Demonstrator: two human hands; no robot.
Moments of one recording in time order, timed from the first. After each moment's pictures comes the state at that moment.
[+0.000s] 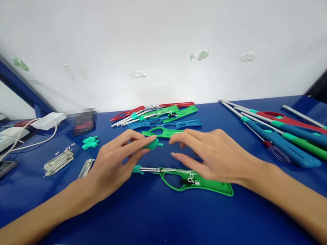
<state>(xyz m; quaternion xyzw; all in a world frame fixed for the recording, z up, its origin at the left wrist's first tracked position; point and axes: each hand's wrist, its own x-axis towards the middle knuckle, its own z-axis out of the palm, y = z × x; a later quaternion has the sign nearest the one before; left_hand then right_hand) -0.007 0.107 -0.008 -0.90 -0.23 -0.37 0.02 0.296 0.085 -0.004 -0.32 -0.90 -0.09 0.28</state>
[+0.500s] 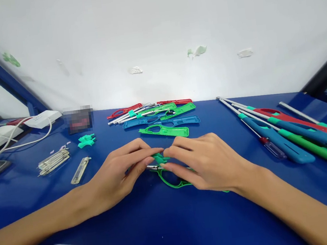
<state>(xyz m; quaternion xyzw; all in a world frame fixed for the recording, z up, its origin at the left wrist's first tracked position) 0.007 0.084 0.001 -0.91 -0.21 -0.34 -0.10 0.283 0.074 -0.002 -0.25 -0.91 -0.15 0.30</state>
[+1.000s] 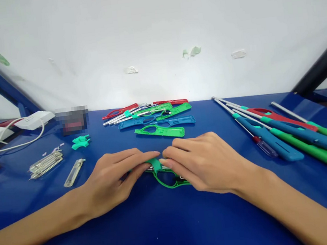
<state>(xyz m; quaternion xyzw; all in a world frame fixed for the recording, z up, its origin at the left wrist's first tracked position) 0.003 0.081 -0.008 -0.92 -0.21 -0.34 -0.04 0.287 0.065 0.011 -0.28 -0.92 -0.13 0.26</state>
